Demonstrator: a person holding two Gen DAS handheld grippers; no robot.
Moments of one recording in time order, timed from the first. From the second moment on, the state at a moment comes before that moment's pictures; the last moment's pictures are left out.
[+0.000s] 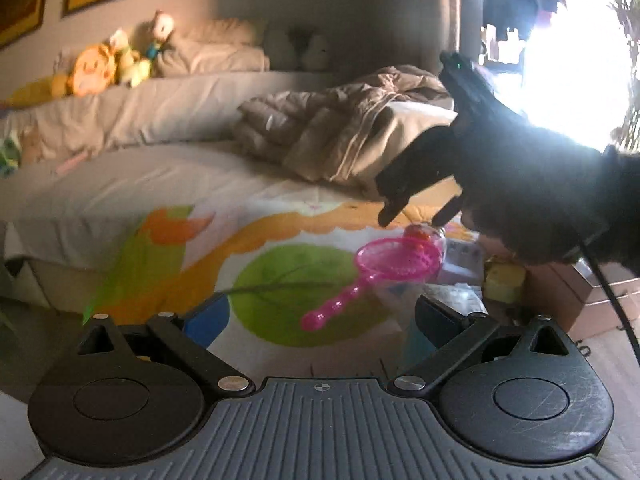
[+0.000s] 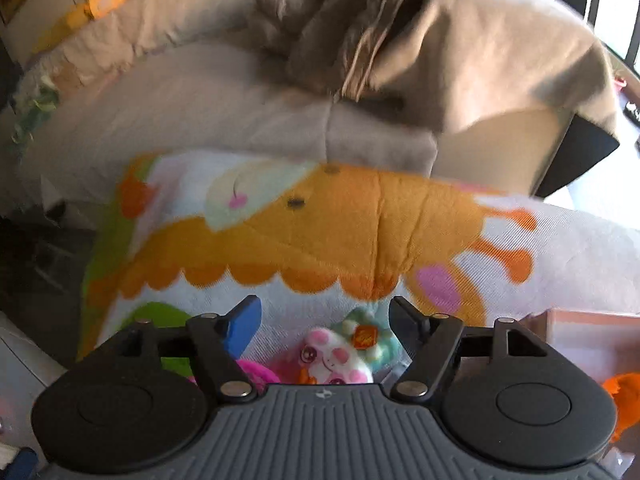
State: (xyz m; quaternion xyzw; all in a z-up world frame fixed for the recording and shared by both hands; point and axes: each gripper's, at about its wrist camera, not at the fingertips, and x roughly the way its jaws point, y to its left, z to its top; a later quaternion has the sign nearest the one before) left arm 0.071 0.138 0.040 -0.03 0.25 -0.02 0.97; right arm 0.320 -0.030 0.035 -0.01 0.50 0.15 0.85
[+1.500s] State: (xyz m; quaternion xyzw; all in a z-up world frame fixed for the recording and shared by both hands) left arm 0.098 0.140 0.043 -0.04 0.28 0.00 0.96; right arm 0.031 -0.224 0.043 -0.01 0.40 0.18 0.90
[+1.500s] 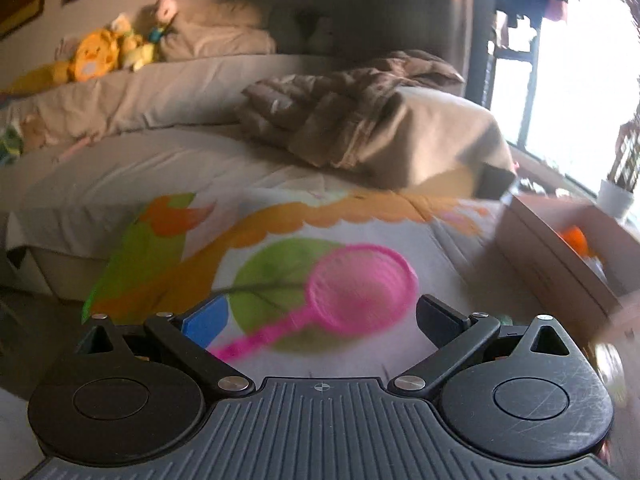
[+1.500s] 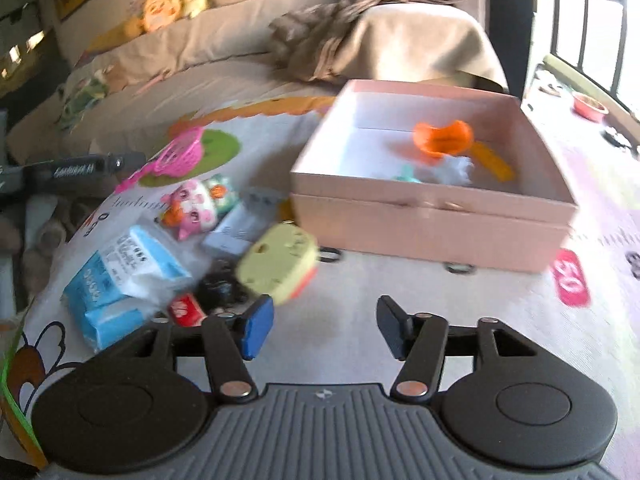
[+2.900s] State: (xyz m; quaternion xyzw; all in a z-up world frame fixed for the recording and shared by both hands) left arm -0.009 -0.046 0.013 0.07 0.33 -0.20 0.92; right arm 0.009 -0.281 0.029 0.05 0.37 0.12 0.92
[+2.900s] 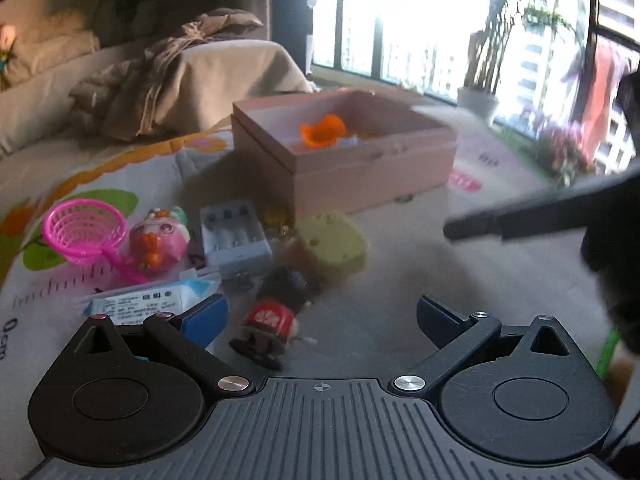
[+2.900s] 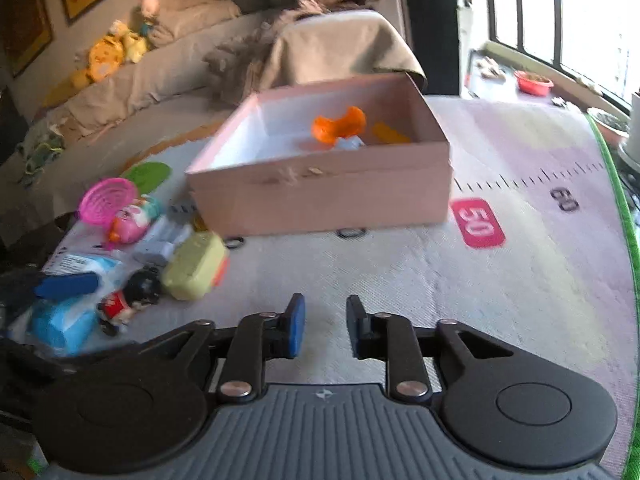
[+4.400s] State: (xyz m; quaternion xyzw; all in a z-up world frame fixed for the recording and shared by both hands) left arm 0.033 -0.069 0.005 0.04 0.37 -0.14 0.92; right arm -0.007 -0.303 0.010 0.06 0.31 0.03 0.95
